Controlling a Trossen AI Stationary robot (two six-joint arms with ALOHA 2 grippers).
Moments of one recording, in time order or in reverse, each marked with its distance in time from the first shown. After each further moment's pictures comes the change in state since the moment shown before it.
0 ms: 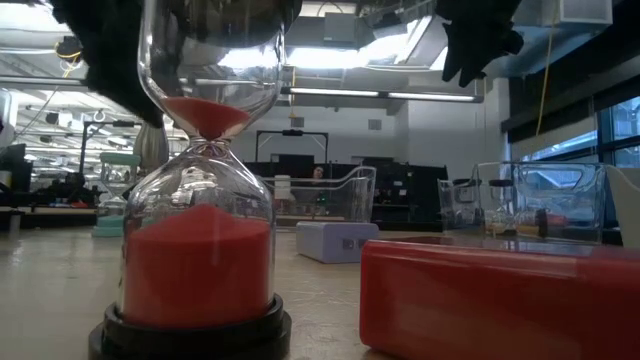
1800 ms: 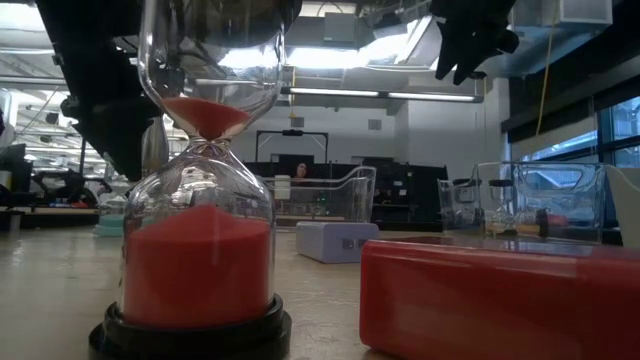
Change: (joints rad) left arm 0.110 0.163 -0.064 -0.160 0.089 -0.104; right arm -0.001 0.007 0.000 0.045 0.037 -0.007
